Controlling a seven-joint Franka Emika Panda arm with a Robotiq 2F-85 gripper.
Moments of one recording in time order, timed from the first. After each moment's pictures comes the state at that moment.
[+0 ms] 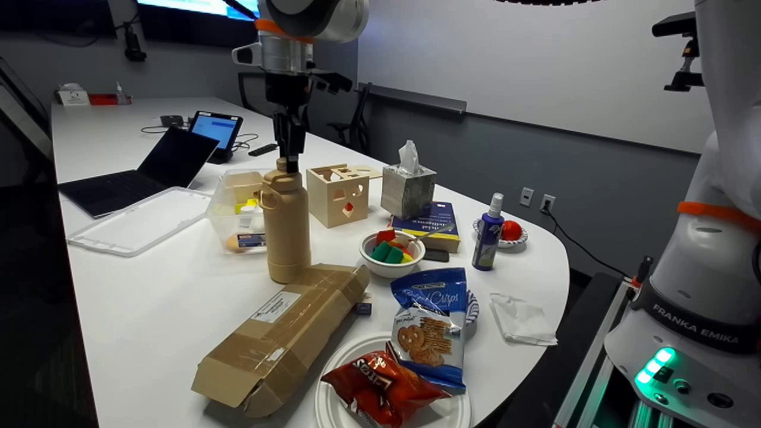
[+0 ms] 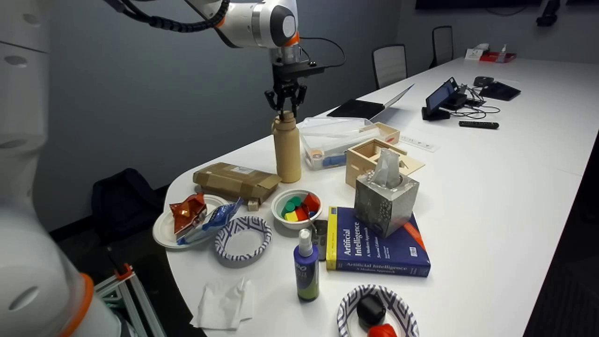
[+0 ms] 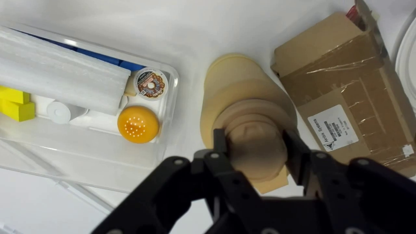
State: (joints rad) arm 0.18 0.42 0.25 -1.63 -0.11 2.09 -0.87
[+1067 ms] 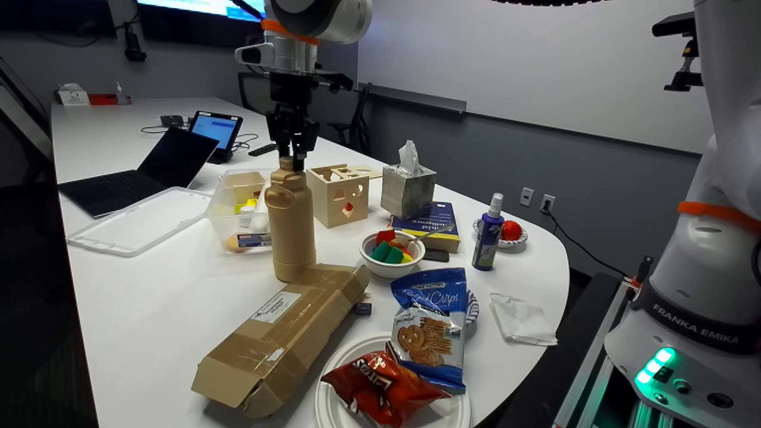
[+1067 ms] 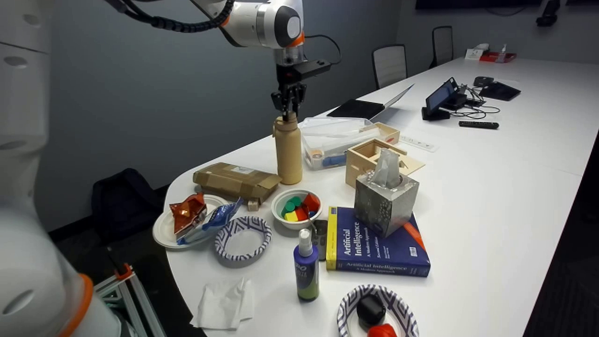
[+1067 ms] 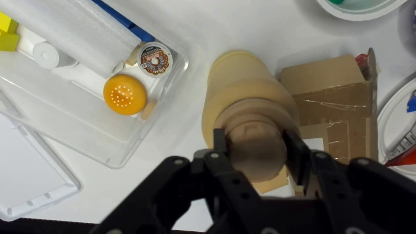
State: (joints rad) arm 0.16 0.42 0.26 -1.62 -0.08 2.09 -1.25
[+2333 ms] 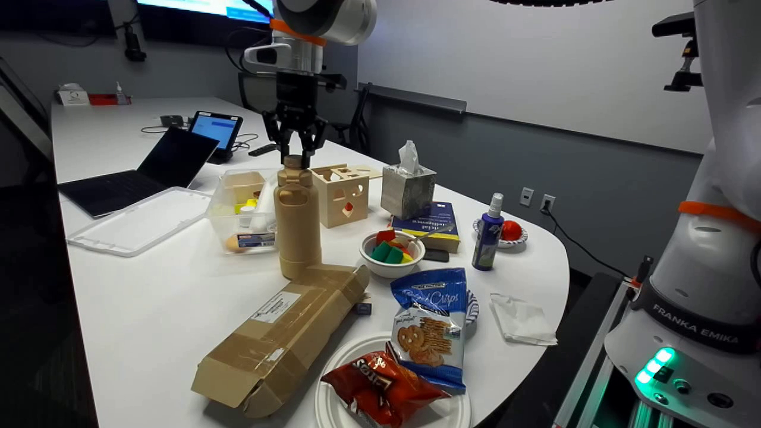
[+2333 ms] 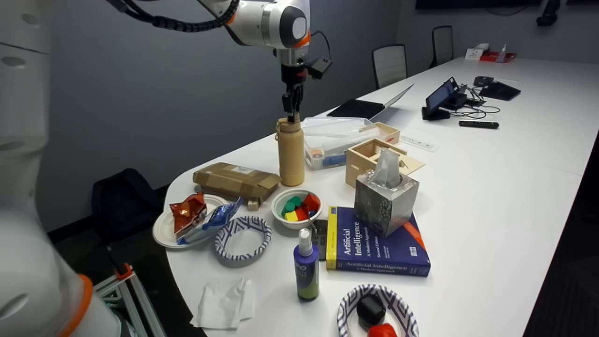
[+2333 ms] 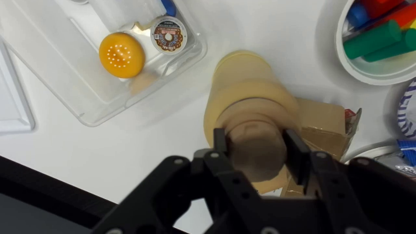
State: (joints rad) arm 0.13 0.42 0.26 -1.63 -0.05 2.10 -1.69
